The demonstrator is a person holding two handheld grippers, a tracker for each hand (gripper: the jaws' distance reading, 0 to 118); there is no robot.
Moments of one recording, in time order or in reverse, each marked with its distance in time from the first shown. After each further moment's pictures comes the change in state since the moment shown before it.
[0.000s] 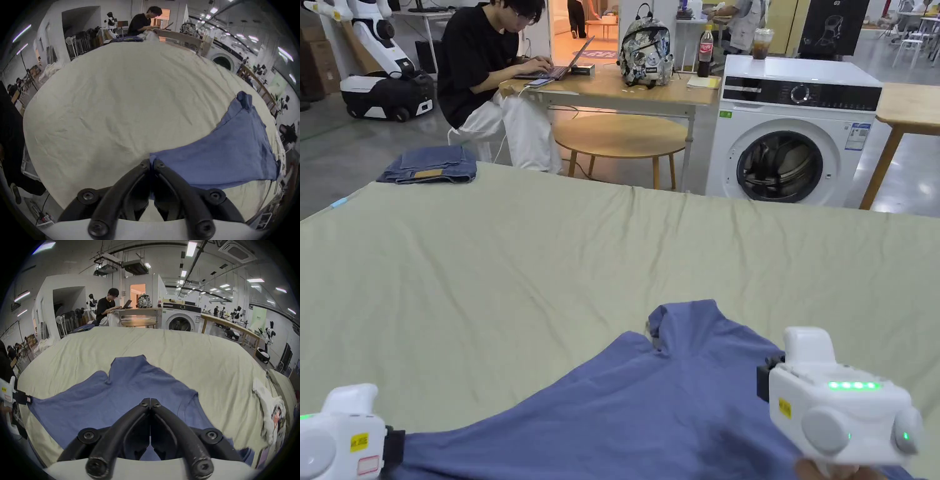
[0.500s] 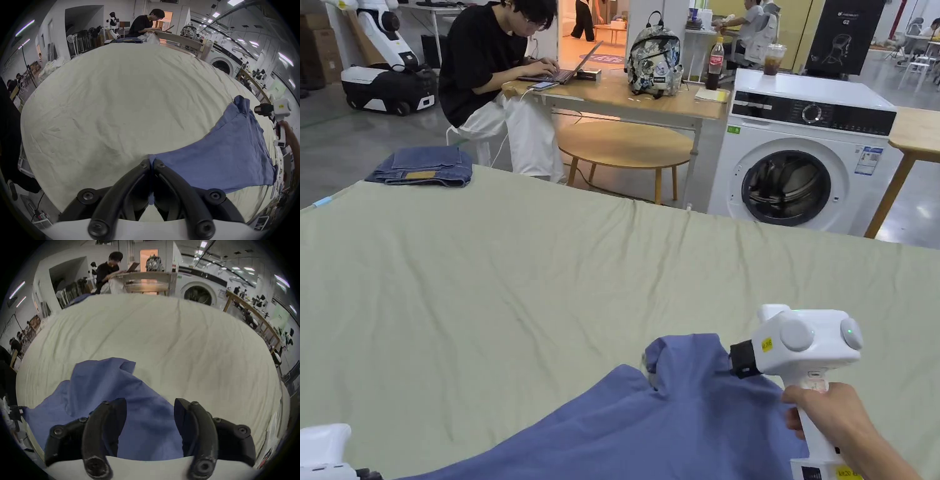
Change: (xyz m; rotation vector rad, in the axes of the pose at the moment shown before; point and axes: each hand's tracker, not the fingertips) left arm 0.013 0.006 -0.017 -0.001 -0.011 0.015; right arm 0.035 0.094 -0.191 -0.374 0.075 0.083
